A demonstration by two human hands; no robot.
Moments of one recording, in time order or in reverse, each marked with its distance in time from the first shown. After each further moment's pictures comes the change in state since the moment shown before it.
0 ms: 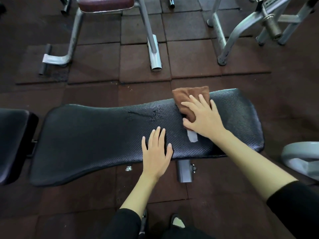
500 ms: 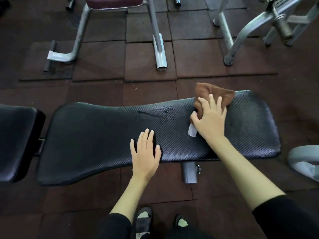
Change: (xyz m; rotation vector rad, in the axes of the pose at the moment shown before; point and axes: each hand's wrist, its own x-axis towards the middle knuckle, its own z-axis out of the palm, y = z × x) left_hand -0.007 -0.063 -0.015 -0.039 0.076 -0.088; right_hand 0.008 -0.036 0.021 0.100 0.187 0.328
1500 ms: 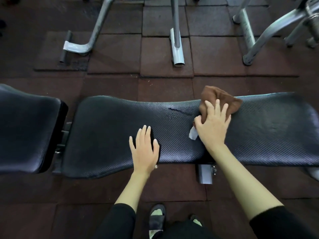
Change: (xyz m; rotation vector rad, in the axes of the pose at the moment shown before) left_hand 0.014 -0.104 -0.021 -0.004 0.038 -0.132; right_hand -0.028 -0.096 0.059 -0.007 0.025 0.080
